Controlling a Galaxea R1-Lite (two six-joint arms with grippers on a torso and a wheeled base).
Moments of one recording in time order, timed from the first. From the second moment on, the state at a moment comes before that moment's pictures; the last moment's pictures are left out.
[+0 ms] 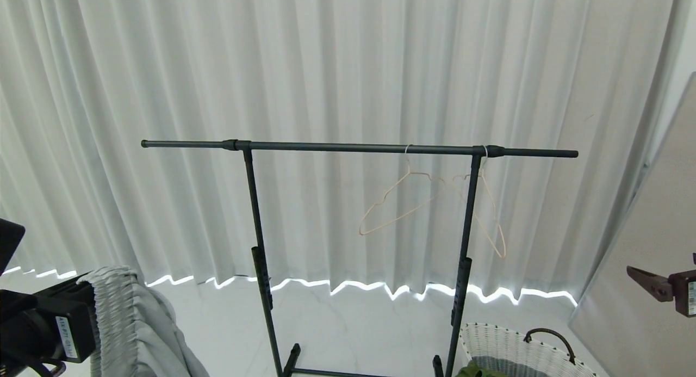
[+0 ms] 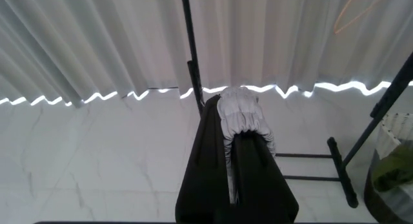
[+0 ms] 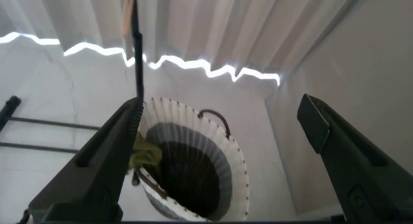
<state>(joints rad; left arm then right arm) -0.18 0.92 -0.40 -0.20 0.16 0.09 -0.17 1.24 -0.39 -0.45 0.12 -0.23</state>
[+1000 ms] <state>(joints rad) -0.18 0.92 -0.40 -0.20 0.17 0.10 -0.13 1.27 -0.41 -0.45 0.12 -0.22</state>
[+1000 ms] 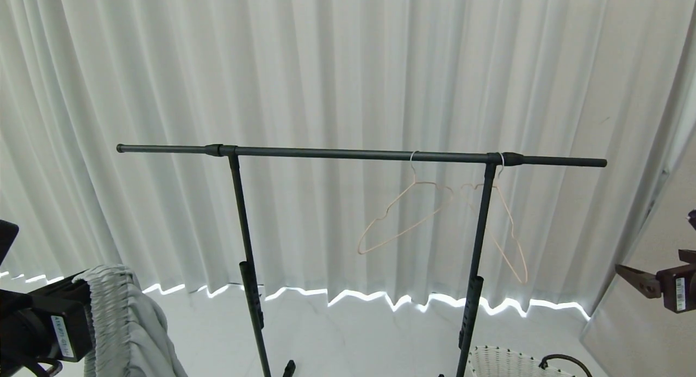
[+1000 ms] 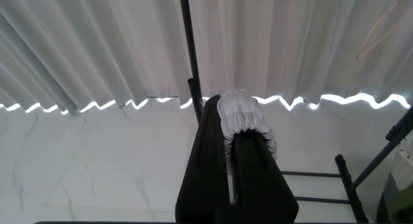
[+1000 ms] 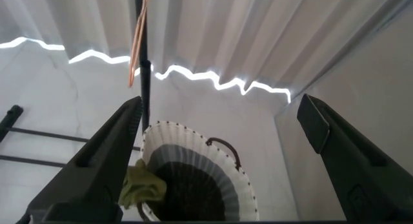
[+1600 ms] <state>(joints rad) -0.18 0.92 -0.40 -0.20 0.16 0.12 -0.07 1.35 -0.43 -0.44 0.12 -0.22</state>
